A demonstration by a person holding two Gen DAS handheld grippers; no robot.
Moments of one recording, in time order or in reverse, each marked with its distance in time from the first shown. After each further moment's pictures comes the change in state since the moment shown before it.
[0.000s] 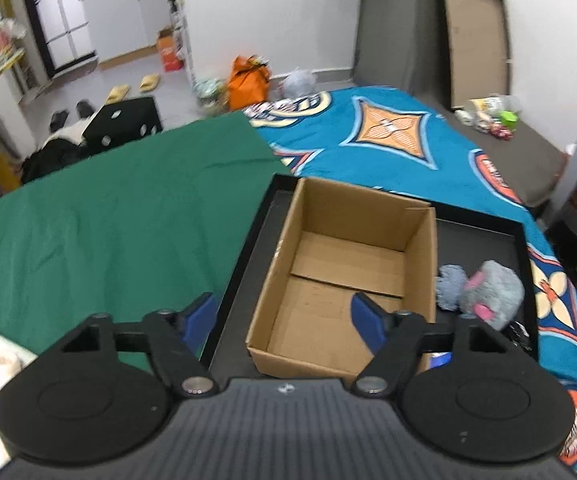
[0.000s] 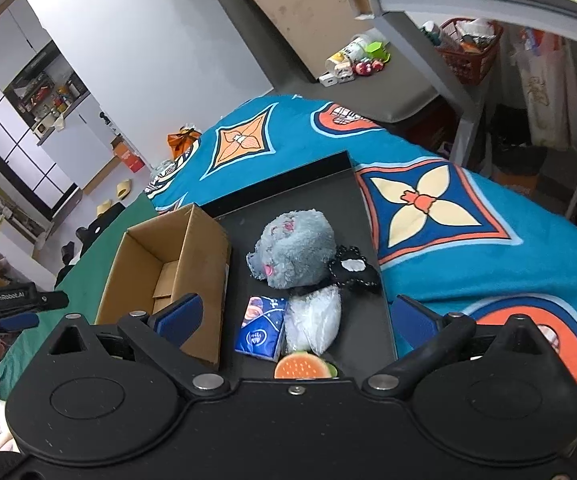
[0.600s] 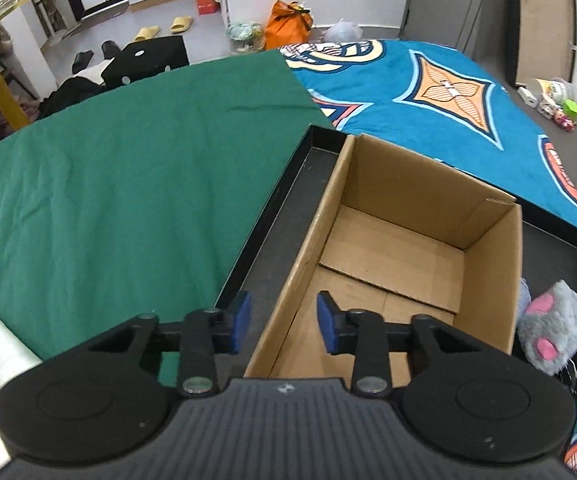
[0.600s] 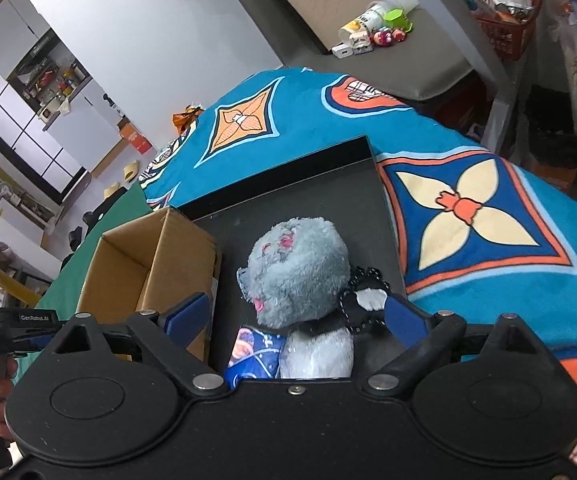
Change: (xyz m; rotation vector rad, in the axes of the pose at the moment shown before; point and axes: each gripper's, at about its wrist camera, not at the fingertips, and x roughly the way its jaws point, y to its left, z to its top) left arm 0.087 0.007 0.012 -0.104 0.147 0.074; right arm 0.083 -0.013 0.029 -0.002 0.079 0.059
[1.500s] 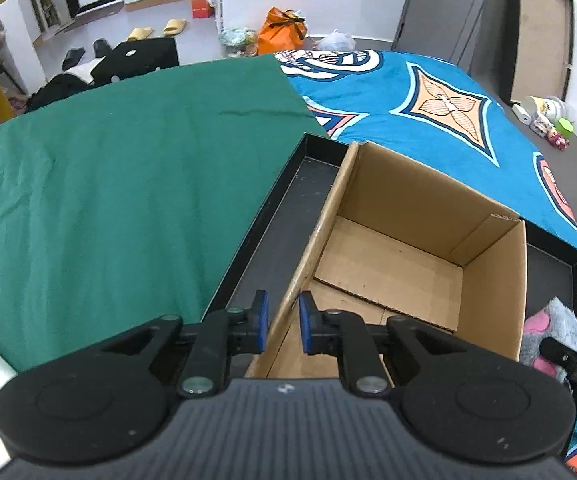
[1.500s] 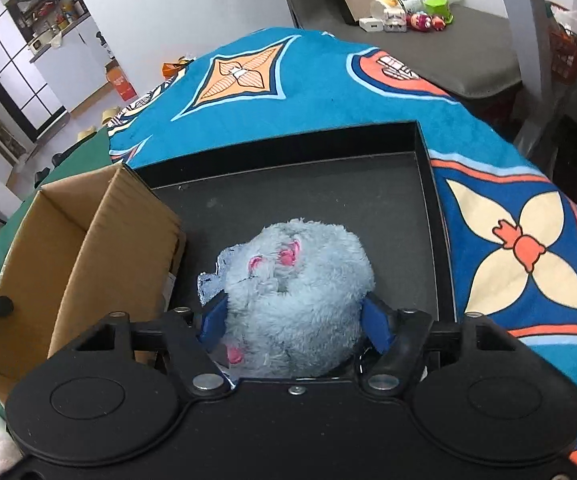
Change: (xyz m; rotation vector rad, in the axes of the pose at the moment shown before) left arm 0.013 0.012 0.000 -0.020 -0.047 -0.075; right arm 0.100 0.026 0.007 -0.178 0.082 -0.112
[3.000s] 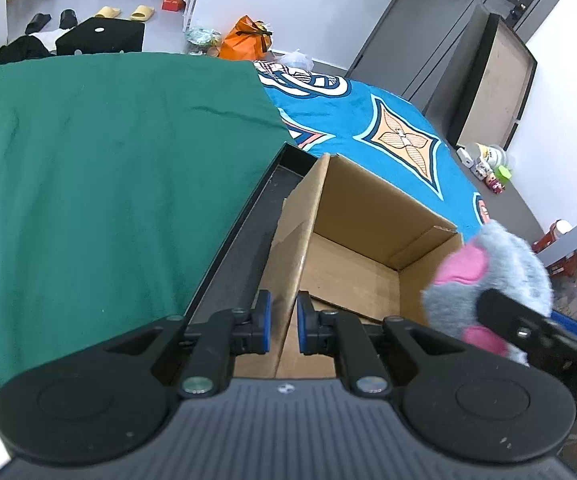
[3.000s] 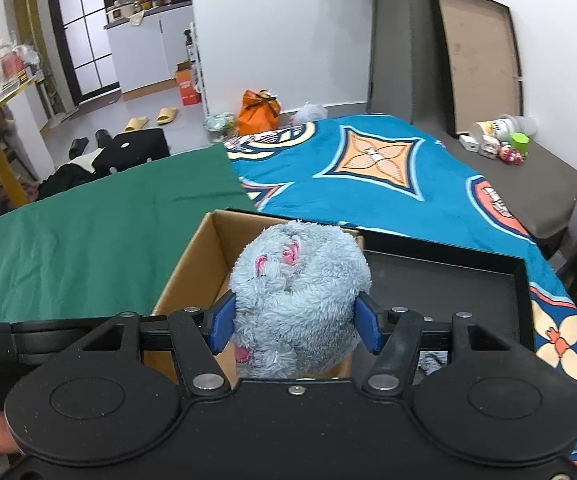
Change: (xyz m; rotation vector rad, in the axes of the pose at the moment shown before) left arm -0.005 0.058 -0.013 -0.135 -0.044 -0.288; right arm -0.068 0.185 0.000 -0.298 -0.167 -0.038
